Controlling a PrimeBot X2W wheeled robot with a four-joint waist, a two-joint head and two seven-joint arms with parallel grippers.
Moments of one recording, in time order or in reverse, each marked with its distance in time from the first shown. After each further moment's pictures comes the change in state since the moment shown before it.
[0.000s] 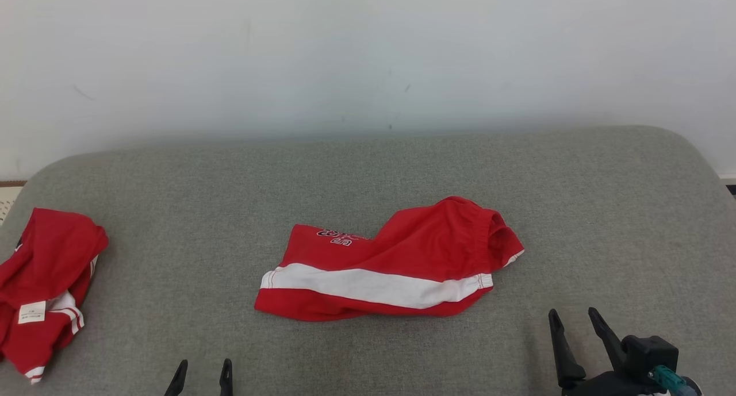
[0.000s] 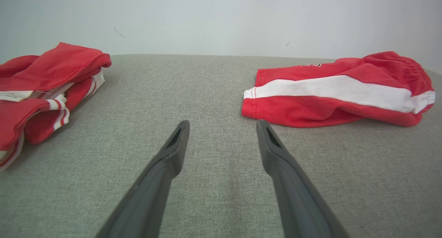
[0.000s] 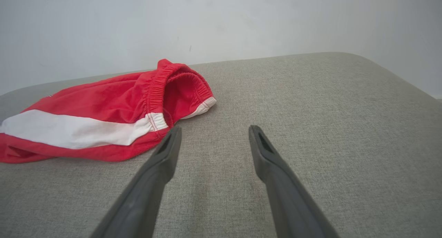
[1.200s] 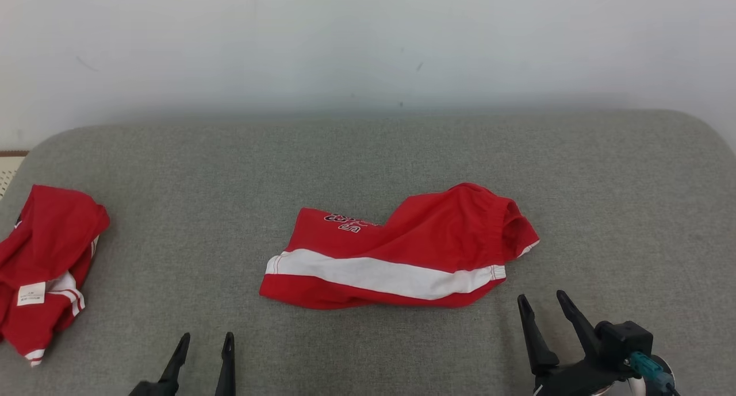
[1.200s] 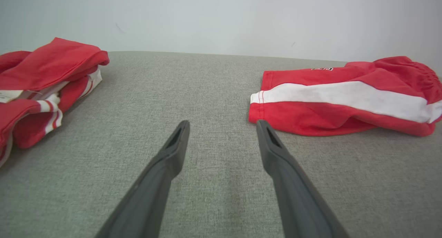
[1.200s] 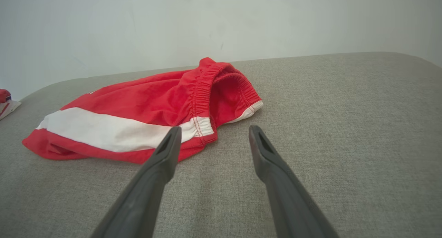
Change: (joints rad) left arm -0.061 -0.001 0.008 0.018 -0.011 -0.016 0.000; right arm -0.025 0.004 0.103 -0.049 0.046 0.000 0.000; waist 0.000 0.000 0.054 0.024
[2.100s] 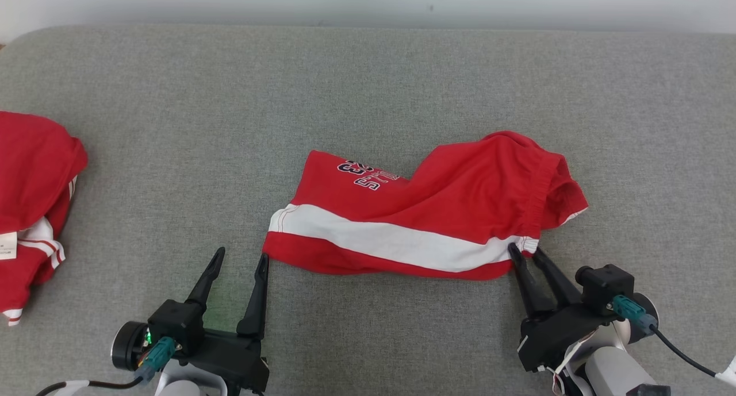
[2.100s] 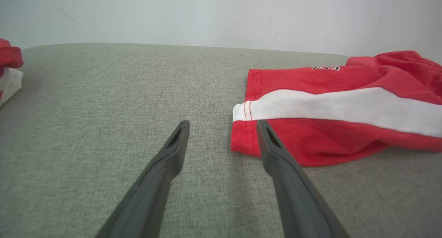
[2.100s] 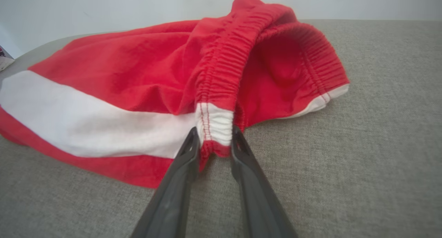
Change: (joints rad) left arm -0.243 0.000 -0.102 0.044 -0.018 -0.056 0.000; right arm -0.202 -0.050 0.130 0.085 0.052 0.000 0.000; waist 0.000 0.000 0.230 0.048
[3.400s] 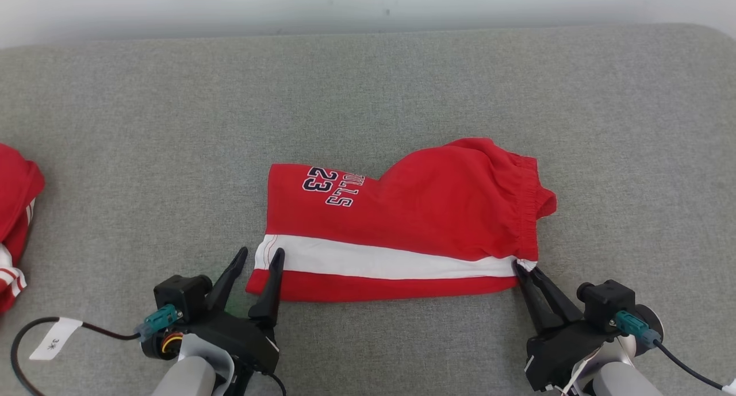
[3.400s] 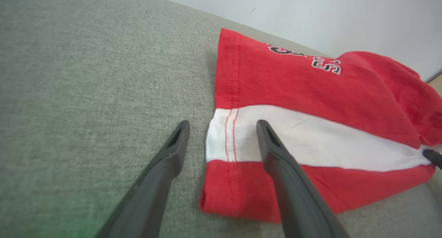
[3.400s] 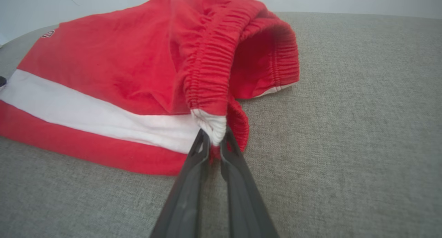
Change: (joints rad) left arm -0.184 0.017 -0.154 0.318 -0.334 -0.092 0.000; right arm 0.045 -0.064 0.076 -0.040 0.030 0.000 0.000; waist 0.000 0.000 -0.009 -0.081
